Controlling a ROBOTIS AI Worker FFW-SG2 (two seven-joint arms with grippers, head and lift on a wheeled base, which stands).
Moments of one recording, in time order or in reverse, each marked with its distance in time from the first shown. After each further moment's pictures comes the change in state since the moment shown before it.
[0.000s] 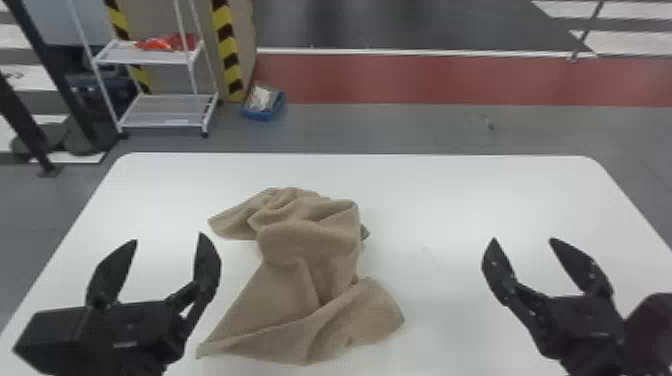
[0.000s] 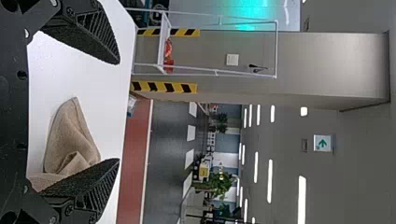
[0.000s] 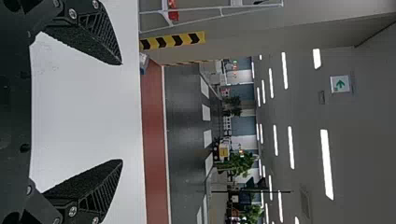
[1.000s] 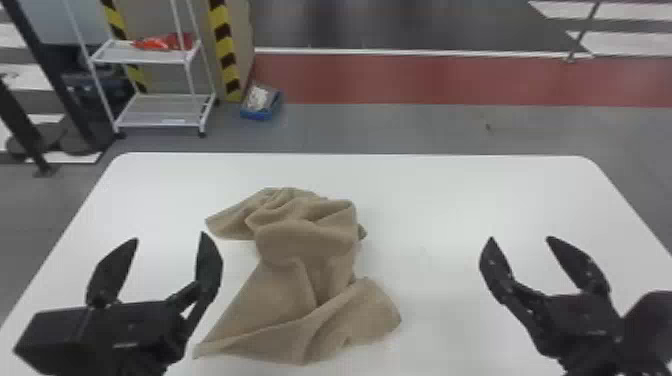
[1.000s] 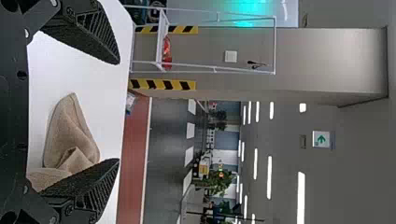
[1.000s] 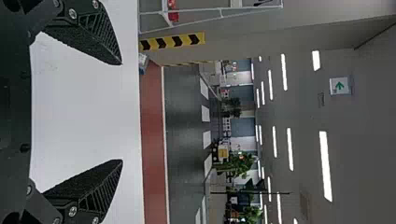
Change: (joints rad) left arm 0.002 0.001 -0.013 -0.010 -0.018 0.007 -0.002; right arm 0.000 -0.010 -0.001 -0.003 -0.002 0.000 0.002
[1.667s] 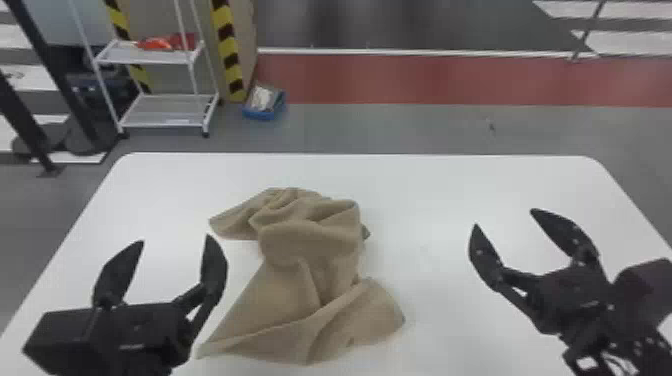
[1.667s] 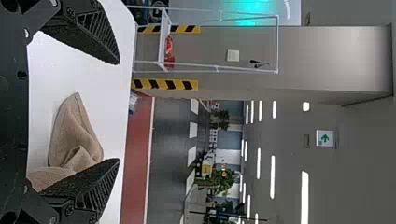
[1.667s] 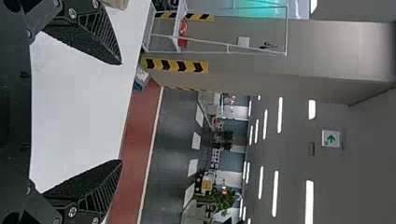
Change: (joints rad) left arm 0.009 -0.001 -0.002 -0.009 -0.006 0.015 -0.003; right arm -0.092 0.006 -0.029 0.023 0.160 0.042 0.196
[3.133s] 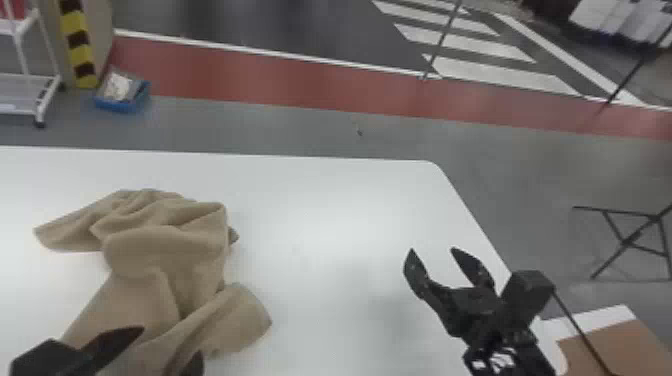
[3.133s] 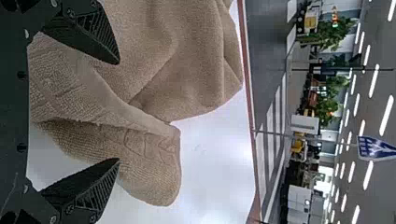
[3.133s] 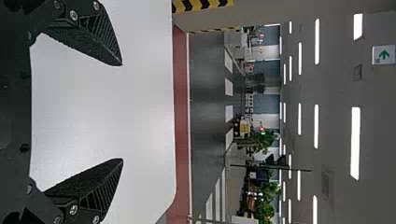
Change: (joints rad) left arm -0.090 0.003 -0.131 0.059 -0.142 0.467 -0.558; right arm 0.030 0.051 -0.247 0.161 -0.179 0.028 0.003
